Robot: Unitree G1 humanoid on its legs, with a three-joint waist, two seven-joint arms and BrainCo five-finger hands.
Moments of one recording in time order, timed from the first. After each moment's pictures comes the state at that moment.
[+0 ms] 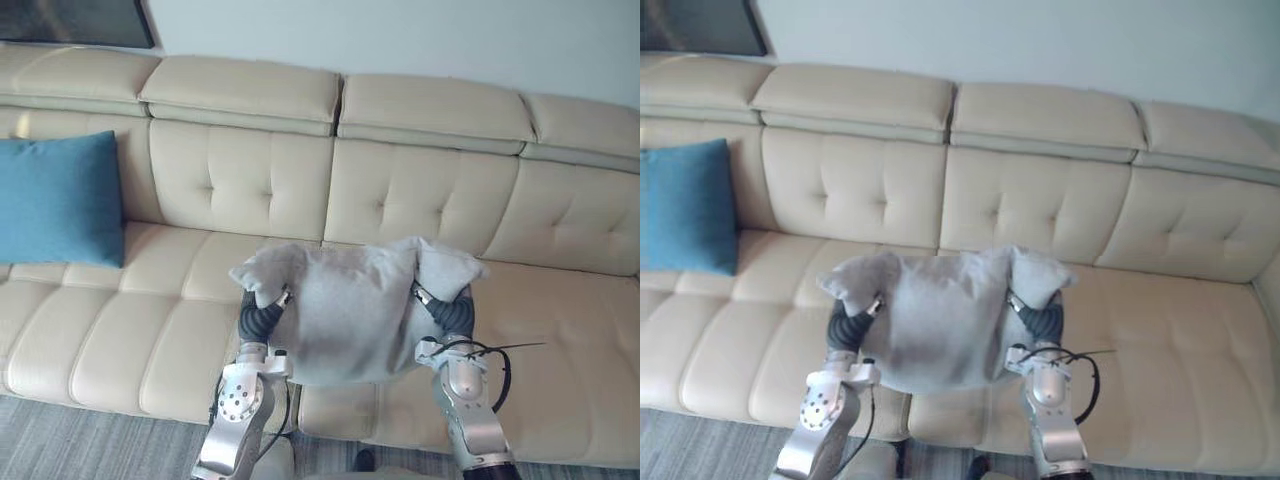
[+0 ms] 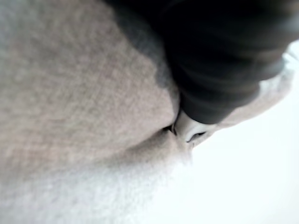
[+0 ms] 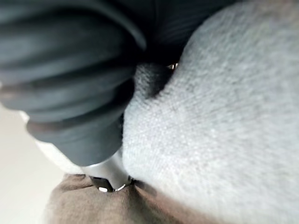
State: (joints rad) left arm 0.17 0.11 -0.30 -0.15 -0.25 -0.19 0.28; right arm 0.10 -0.06 0.09 -0.05 0.04 -0.15 -0.32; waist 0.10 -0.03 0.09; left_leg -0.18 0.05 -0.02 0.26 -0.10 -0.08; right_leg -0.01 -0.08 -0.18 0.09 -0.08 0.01
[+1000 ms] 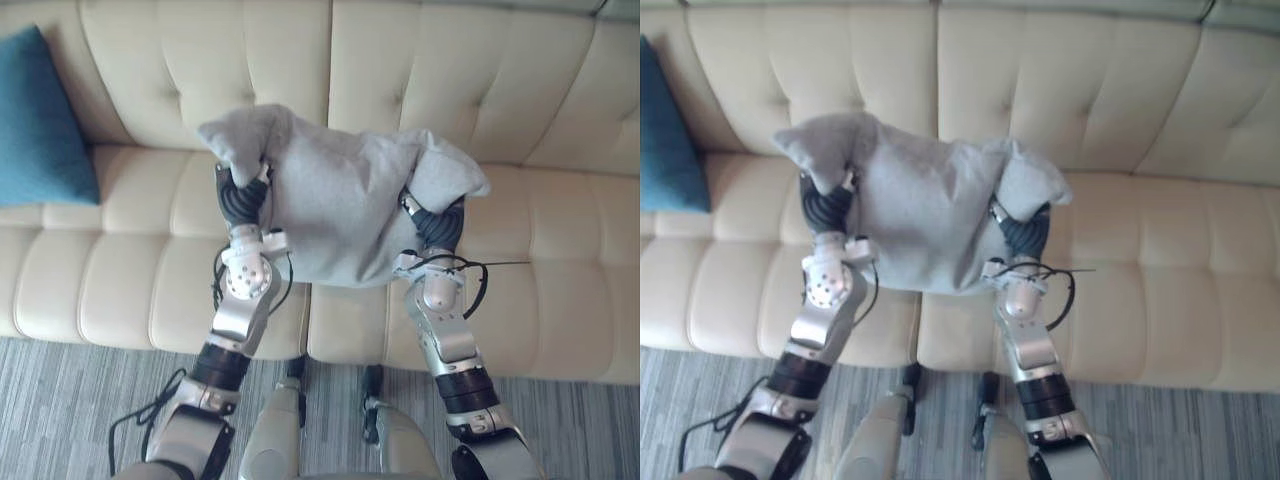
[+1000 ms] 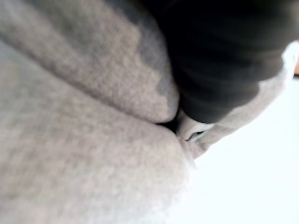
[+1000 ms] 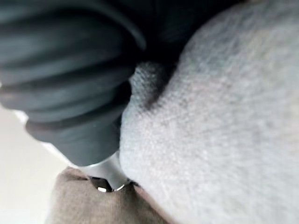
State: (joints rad) left arm -0.60 0.18 -0.19 0.17 -0.24 -0.21 0.56; right arm -0.44 -0.06 0.11 0.06 0.08 -0.14 -0.50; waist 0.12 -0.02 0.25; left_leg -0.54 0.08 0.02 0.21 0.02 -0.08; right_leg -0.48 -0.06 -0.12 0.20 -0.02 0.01
